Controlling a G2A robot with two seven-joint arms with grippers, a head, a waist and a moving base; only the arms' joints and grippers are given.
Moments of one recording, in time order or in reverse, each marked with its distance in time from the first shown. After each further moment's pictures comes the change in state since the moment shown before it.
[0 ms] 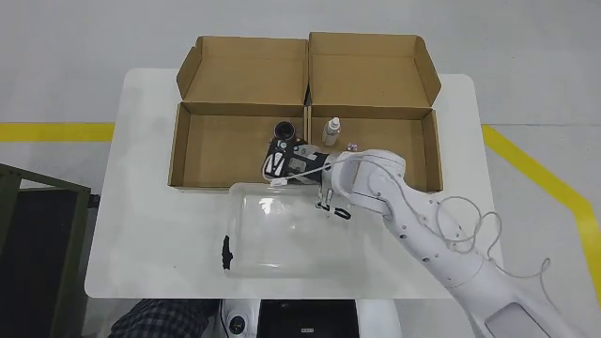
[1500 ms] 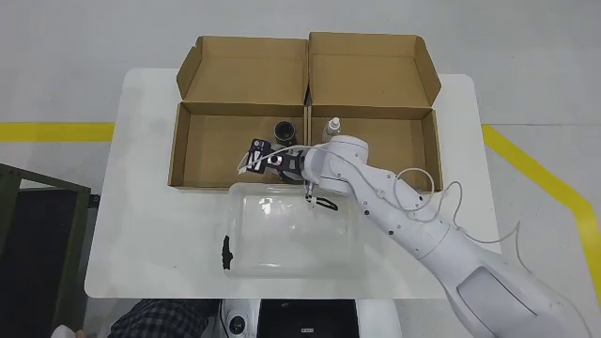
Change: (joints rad) left arm 0.000 0.000 0.000 0.000 0.000 0.000 0.000; right arm 0.181 -0.127 -0.163 0.289 0.029 0.020 0.220
